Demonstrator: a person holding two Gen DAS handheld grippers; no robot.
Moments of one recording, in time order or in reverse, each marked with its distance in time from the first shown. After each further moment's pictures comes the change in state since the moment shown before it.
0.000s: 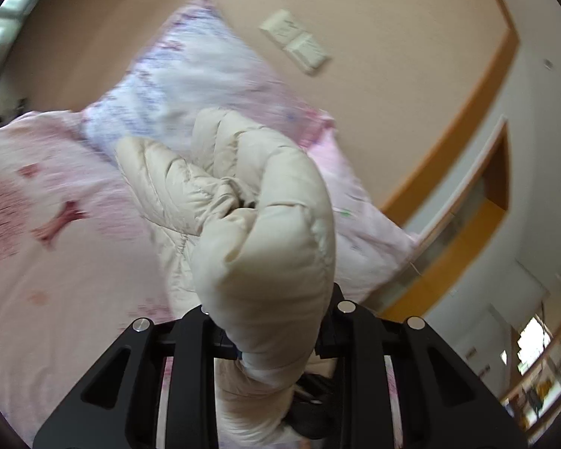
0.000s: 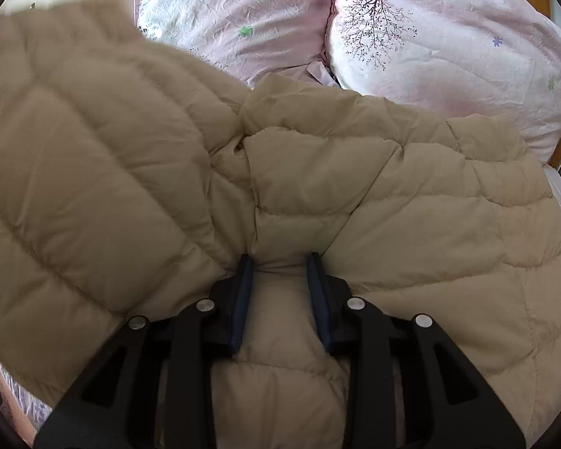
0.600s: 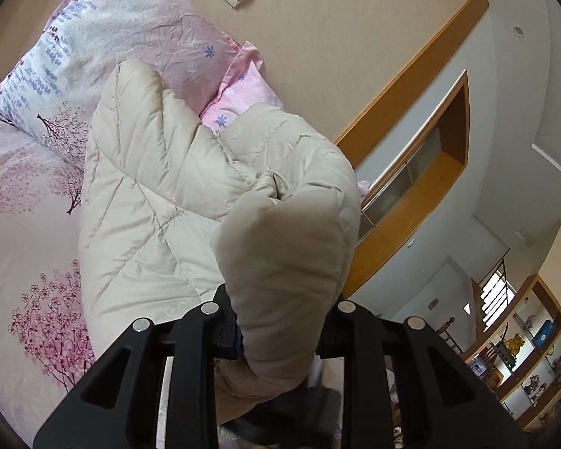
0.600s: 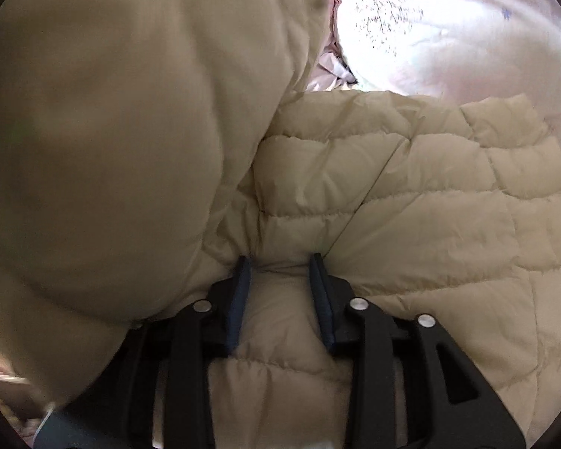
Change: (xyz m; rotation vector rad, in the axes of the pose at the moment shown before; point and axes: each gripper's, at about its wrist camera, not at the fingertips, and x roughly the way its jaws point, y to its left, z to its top) left arm 0.069 -0.053 -0.025 0.051 0.178 -0.184; right arm -0.010 -0.038 0.010 0.096 0.042 0.227
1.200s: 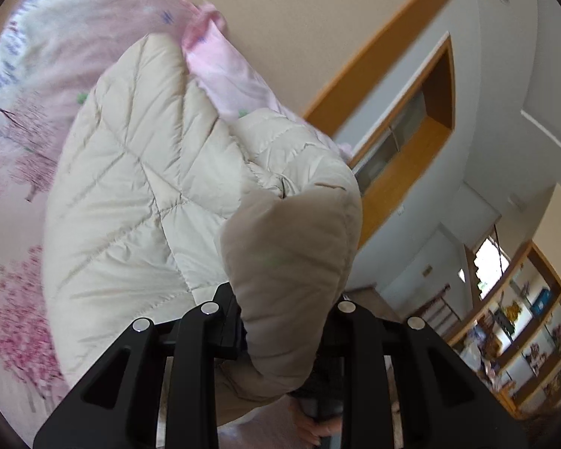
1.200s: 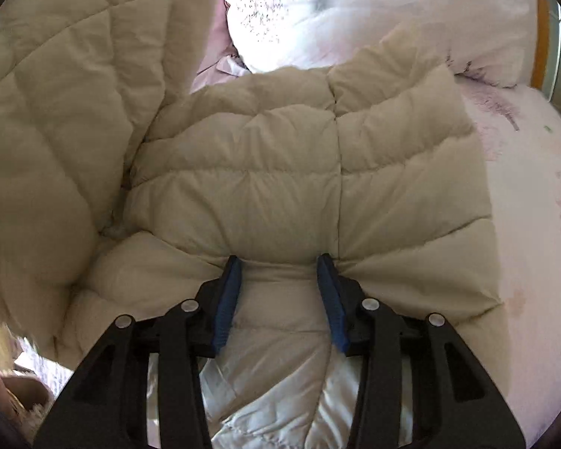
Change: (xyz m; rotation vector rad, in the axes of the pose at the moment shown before) left arm 0.046 -0.032 -0.028 0.075 0.124 -0.061; right arm -0.026 -0.096 -0.006 0.157 0.033 -0.089
